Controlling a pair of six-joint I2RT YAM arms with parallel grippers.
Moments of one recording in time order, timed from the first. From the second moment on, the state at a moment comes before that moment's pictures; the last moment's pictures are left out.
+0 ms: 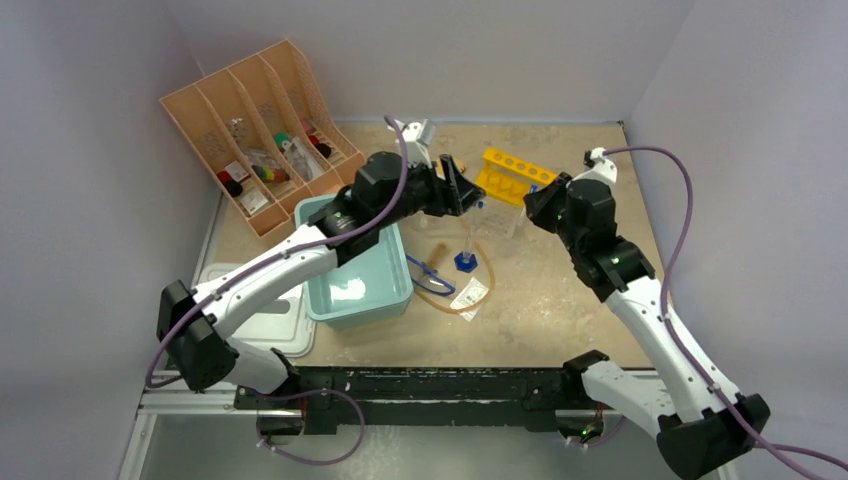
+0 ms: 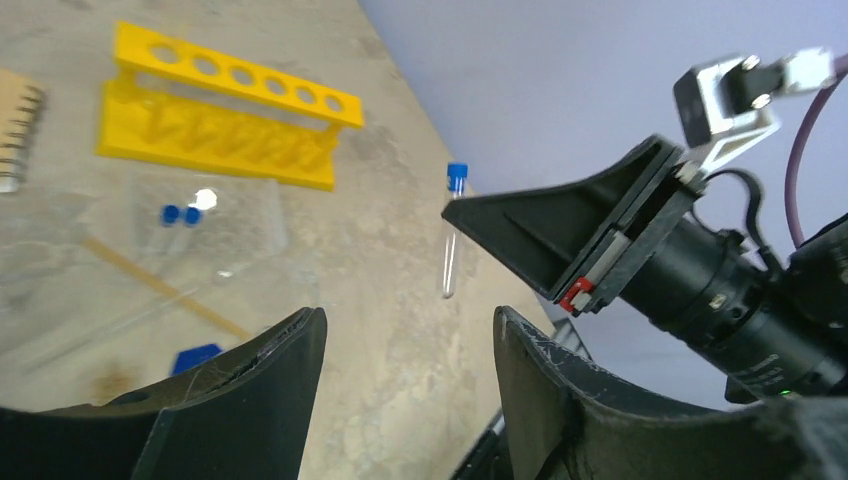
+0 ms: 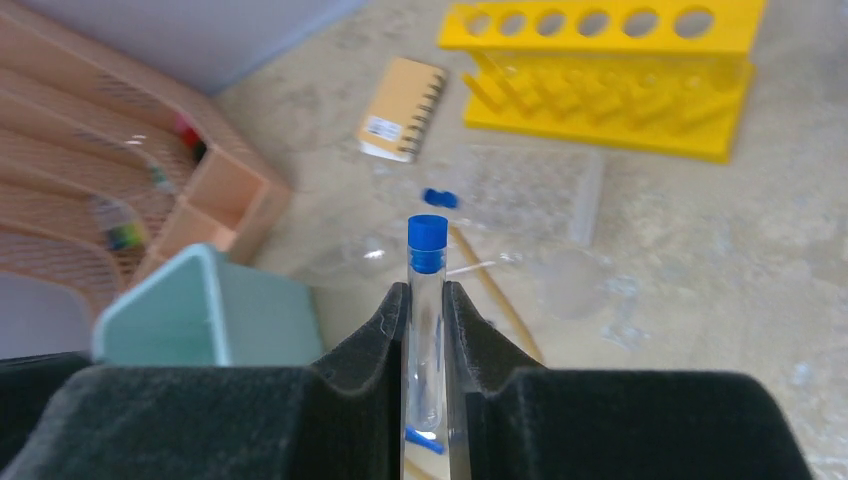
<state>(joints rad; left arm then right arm) -0.80 1.40 1.29 -0.07 0.04 -0.66 0.38 0.97 0.95 -0.41 0.29 0.69</state>
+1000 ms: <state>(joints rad) -0.85 1.60 1.37 0.14 0.23 -0.85 0.38 0.96 1.09 -0.35 -0.01 0.80</state>
